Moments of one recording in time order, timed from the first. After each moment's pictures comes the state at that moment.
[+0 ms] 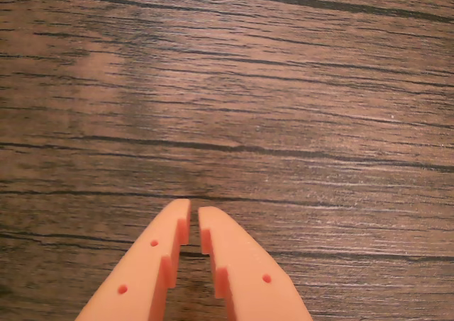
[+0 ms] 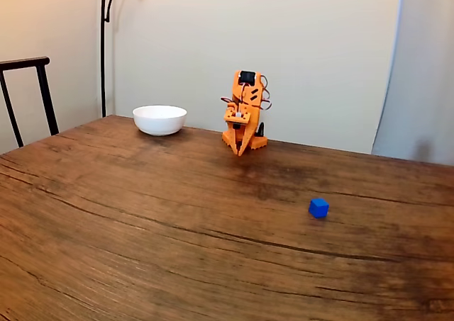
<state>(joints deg) 1.4 190.9 178.3 74.2 94.3</state>
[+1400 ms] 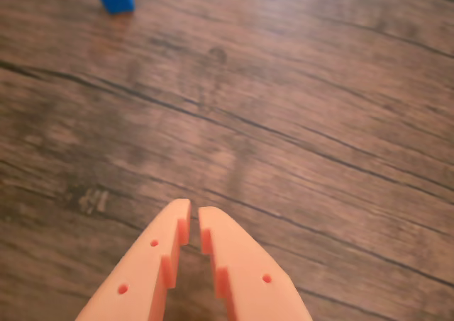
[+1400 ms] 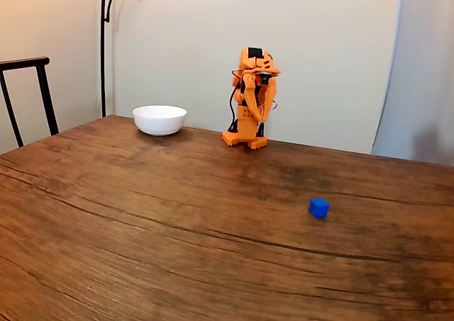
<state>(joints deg) -14.9 181.6 151.6 74.3 94.5</state>
